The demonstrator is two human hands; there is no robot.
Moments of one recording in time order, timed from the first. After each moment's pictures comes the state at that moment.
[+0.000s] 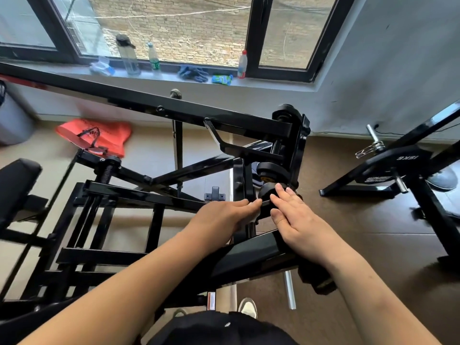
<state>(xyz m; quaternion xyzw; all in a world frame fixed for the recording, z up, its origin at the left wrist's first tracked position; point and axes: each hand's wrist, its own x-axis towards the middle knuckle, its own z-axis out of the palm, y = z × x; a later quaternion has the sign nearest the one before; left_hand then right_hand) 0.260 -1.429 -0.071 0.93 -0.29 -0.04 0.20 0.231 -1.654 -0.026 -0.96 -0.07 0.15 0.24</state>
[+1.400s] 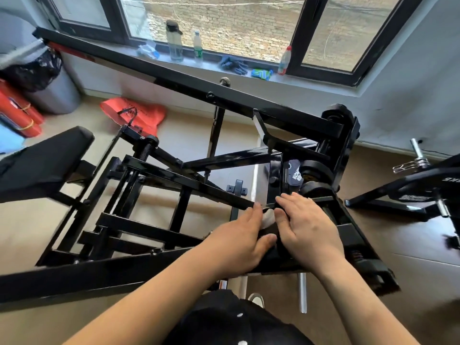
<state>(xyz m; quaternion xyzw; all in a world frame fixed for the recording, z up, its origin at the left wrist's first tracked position) 0.184 -1.390 -0.035 0.93 -0.13 -0.23 0.27 0.215 -1.580 -0.050 -0.98 -0.12 0.02 0.15</state>
